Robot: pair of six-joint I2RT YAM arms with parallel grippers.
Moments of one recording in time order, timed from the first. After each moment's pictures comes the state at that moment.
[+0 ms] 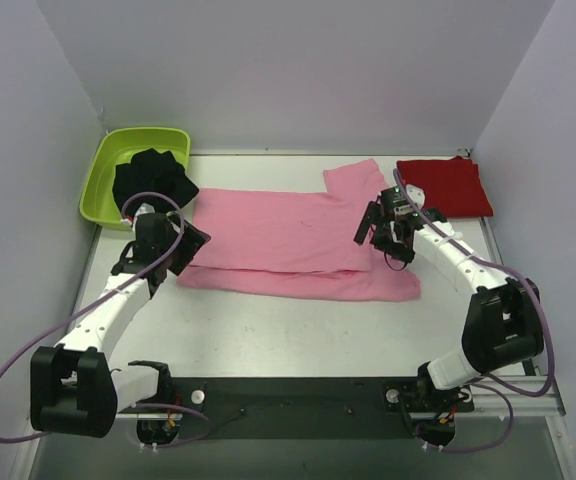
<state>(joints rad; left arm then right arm) -0.11 1.19 0.72 -0.22 0.02 -0.96 0.29 1.51 1.10 -0.63 0.19 0.62</state>
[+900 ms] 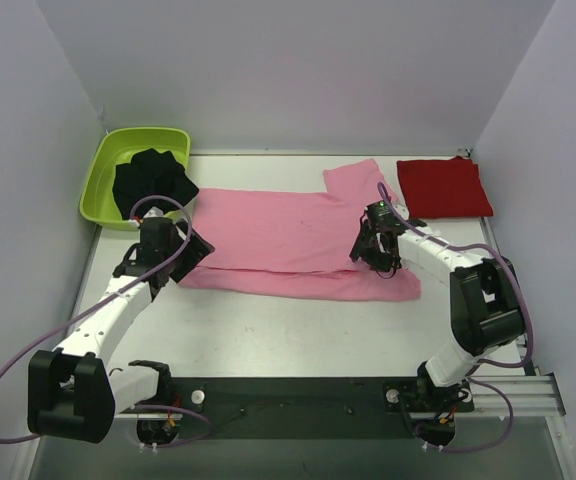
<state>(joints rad) -0.16 1.14 0.71 -0.32 0.02 -0.87 0.33 1.62 0.96 -0.46 0.12 0.69</state>
